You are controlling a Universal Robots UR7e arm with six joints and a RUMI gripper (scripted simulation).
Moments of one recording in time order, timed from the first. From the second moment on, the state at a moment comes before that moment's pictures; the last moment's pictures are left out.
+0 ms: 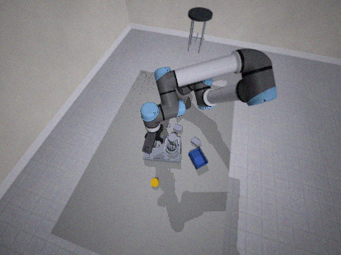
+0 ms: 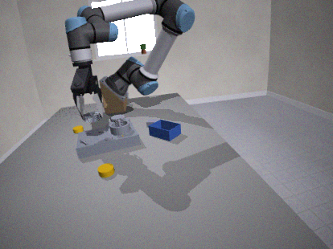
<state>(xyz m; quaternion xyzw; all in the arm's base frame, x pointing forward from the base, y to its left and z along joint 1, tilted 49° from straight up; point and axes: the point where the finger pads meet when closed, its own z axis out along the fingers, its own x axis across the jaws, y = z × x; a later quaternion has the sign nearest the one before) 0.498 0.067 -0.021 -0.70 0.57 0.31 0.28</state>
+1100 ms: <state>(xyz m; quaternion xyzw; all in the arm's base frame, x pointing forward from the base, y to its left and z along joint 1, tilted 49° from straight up) 0.454 0.123 0.050 -0.70 0.57 0.31 0.28</state>
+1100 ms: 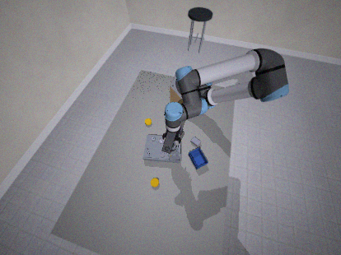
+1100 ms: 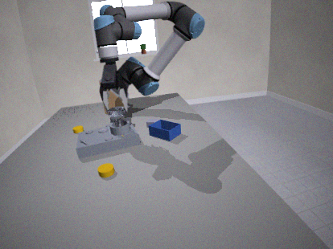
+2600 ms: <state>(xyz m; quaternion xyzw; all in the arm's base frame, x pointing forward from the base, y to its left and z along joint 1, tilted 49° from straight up) 0.454 0.123 0.052 -0.73 0.54 0.30 0.29</state>
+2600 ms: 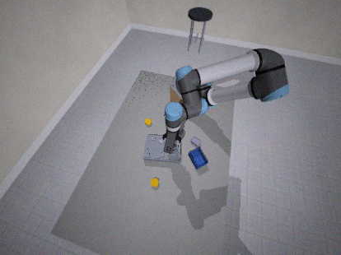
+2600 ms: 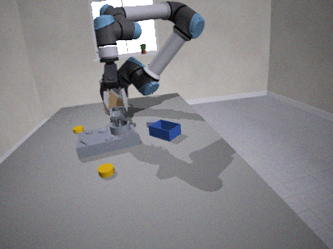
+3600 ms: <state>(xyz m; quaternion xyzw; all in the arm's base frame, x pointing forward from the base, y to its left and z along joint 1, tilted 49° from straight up) 0.454 0.123 0.052 -0.78 0.46 0.26 0.32</state>
